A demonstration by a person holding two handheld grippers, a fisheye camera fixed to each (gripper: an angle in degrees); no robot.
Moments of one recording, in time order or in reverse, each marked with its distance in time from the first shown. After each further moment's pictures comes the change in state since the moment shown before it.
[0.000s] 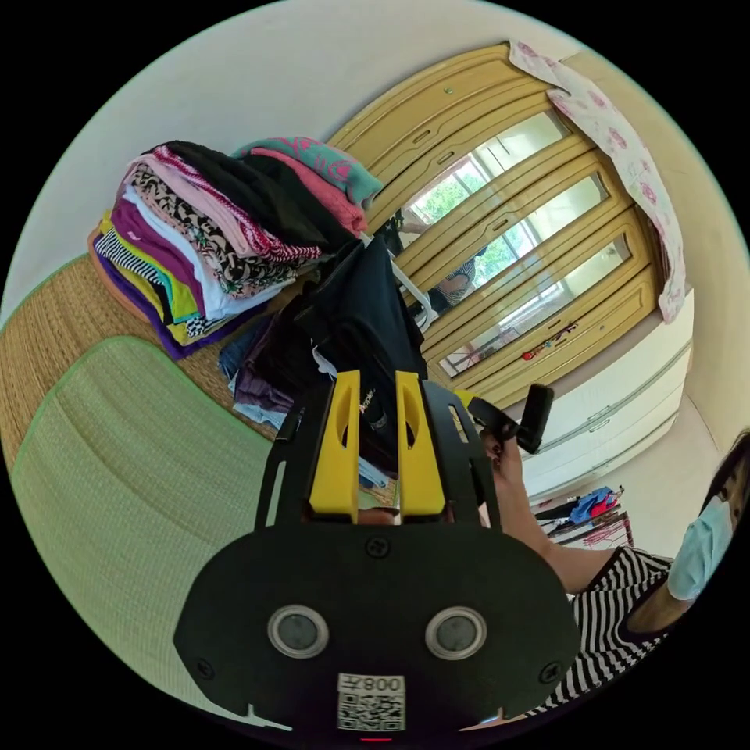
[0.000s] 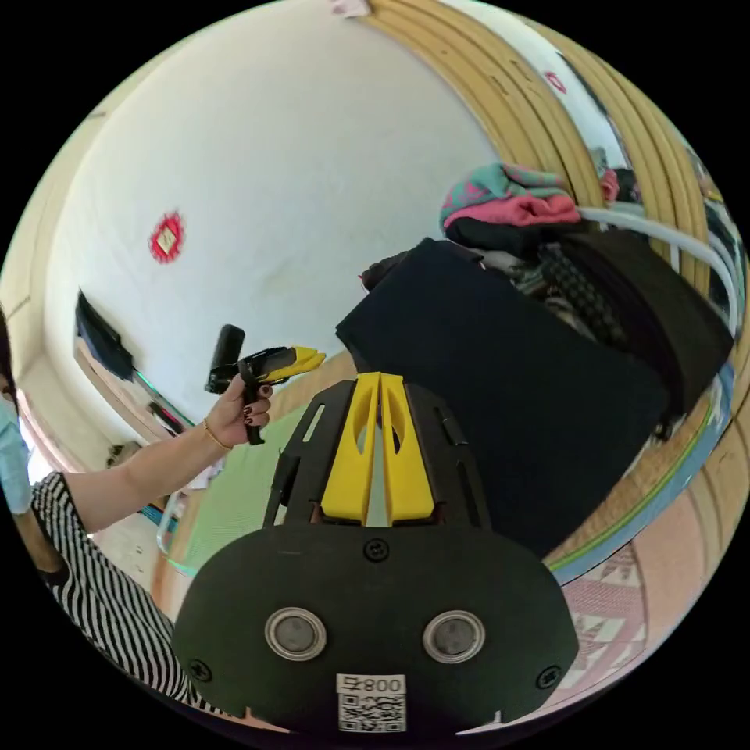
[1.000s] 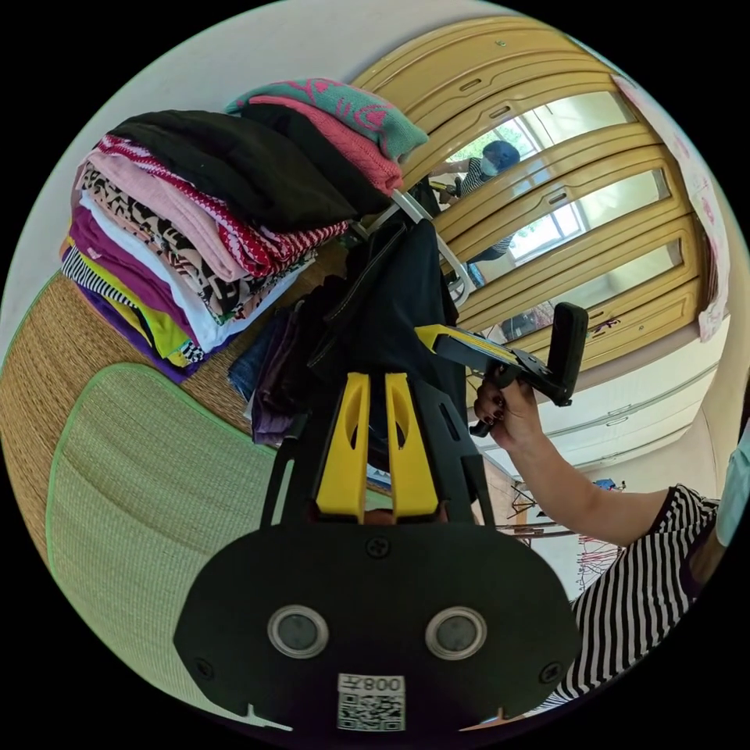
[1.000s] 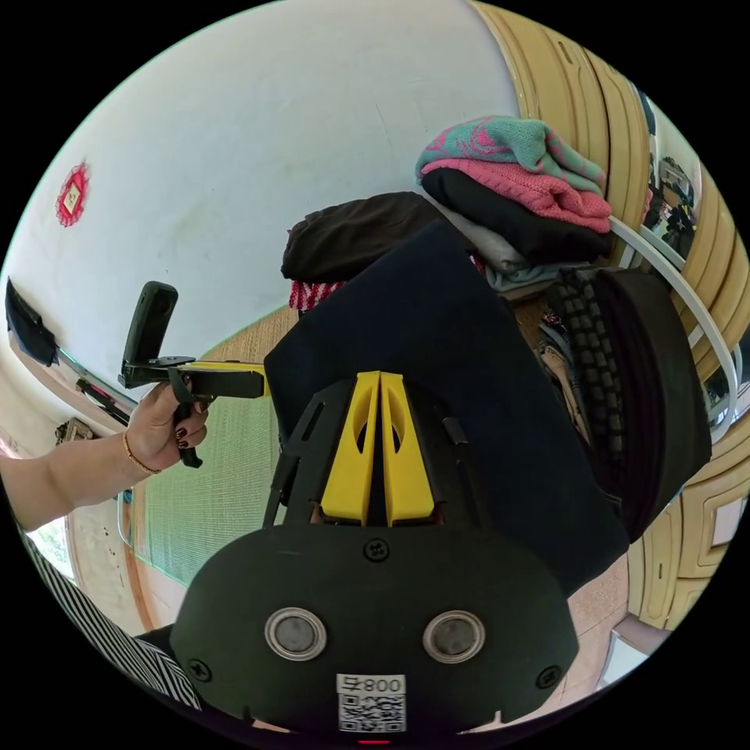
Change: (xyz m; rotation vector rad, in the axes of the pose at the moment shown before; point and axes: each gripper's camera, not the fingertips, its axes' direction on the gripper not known) left arm -0.002 -0.201 0.084 -0.222 -0.053 -0.055; right arm -0.058 -0.185 0.227 -0.282 0.220 -0.026
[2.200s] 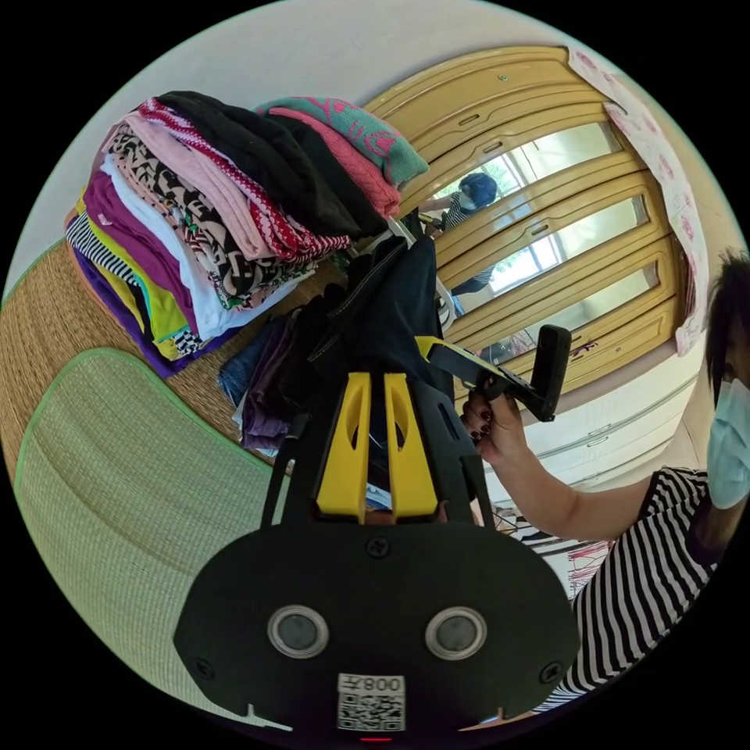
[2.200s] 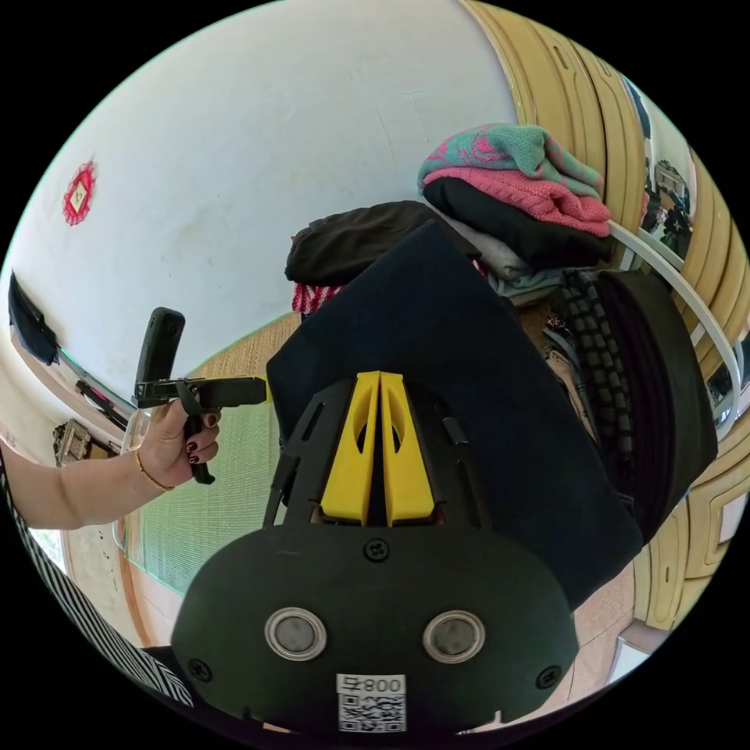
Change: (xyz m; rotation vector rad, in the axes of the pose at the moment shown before) left arm -0.050 0.003 -0.019 0.123 0.084 -0.034; right arm 0.005 -0.076 0.021 0.052 0.007 -0.016
